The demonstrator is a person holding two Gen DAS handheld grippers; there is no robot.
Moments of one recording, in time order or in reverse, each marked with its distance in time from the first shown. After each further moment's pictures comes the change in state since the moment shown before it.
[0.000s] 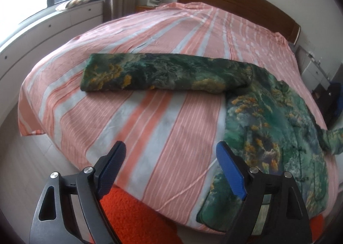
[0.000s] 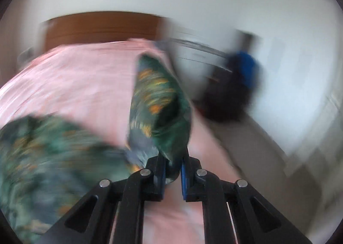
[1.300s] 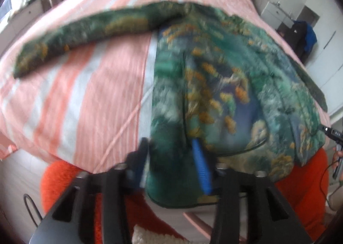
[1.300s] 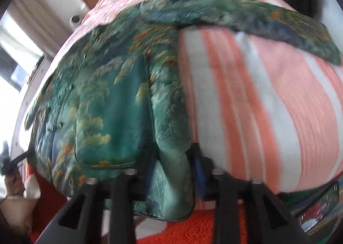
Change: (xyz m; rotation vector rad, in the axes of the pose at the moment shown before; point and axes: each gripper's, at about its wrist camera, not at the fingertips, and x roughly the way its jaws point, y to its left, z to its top) left arm 0.010 -0.058 -0.055 0.286 0.202 -0.193; right arm -0.047 0.049 -0.229 0.044 0.531 0.642
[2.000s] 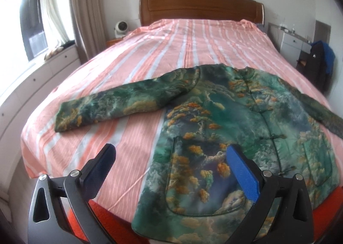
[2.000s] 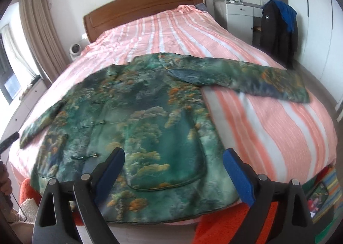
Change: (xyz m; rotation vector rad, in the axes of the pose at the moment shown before) left arm -0.039 -0.082 0.052 0.015 -0.317 0.294; right arm -0.070 0.105 -0.018 -0.058 -0.323 -0.113
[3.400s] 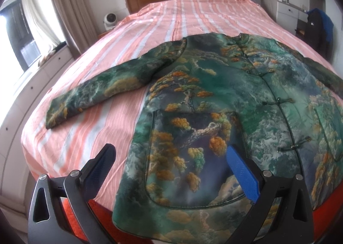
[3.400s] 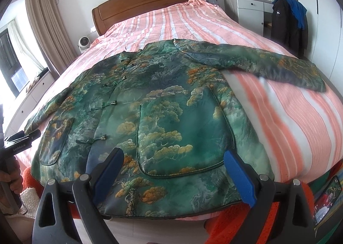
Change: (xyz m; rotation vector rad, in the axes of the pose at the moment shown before) left arm 0.037 -0.042 -0.031 0.128 0.115 0.007; right arm 0.023 0.019 -0.031 -0.025 0.040 0.042
